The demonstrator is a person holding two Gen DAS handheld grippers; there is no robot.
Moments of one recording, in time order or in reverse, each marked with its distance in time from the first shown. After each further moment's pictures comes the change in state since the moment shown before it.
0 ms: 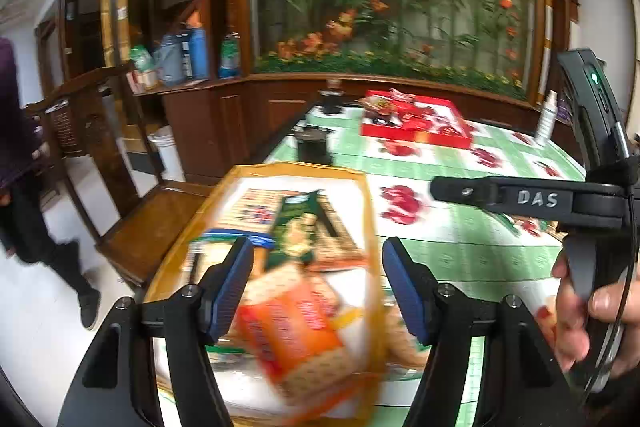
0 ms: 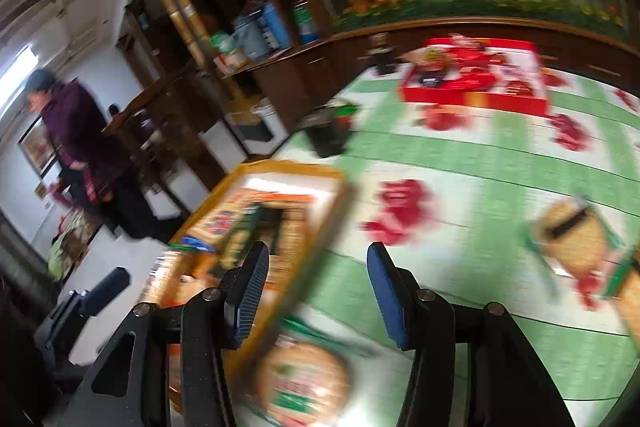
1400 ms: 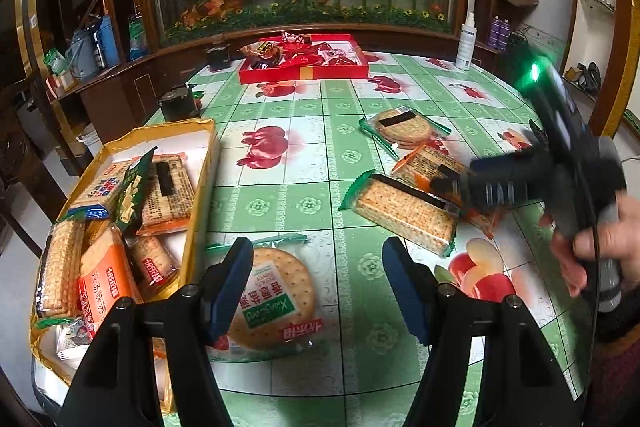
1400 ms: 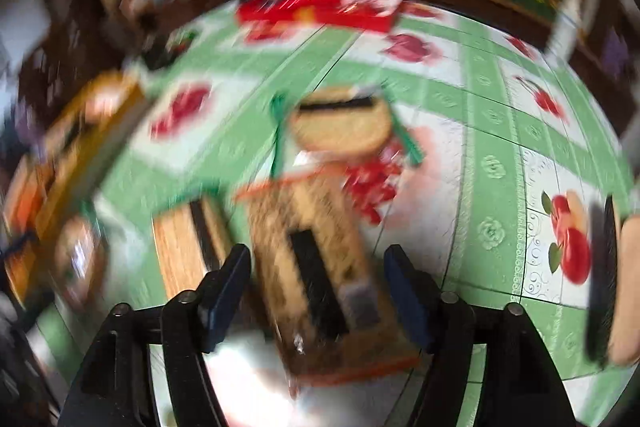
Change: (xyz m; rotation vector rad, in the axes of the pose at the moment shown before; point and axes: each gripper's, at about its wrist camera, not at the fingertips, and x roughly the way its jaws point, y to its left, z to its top) left arm 0.029 -0.104 -0.028 0.168 0.165 -0.203; right arm -0.028 -0.113 -0.055 -0.090 0.261 -0.380
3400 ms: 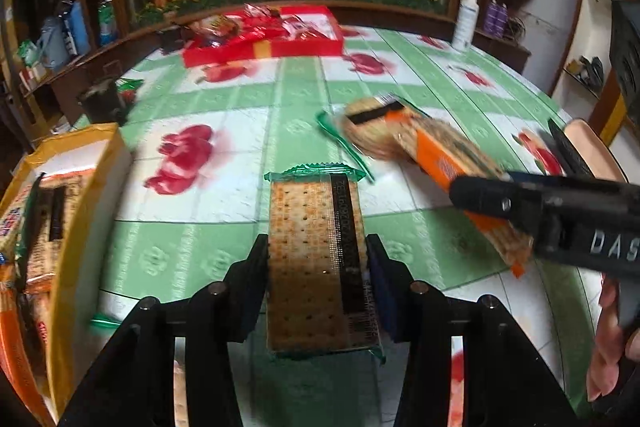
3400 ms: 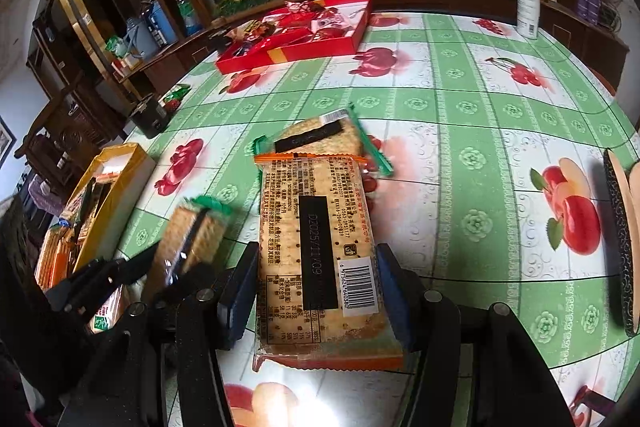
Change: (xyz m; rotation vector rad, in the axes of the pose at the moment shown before) left arm 0.098 -0.038 0.035 -0.006 0.059 -0.049; right arm -0.017 -0.037 0.000 0.248 -0.131 0.113
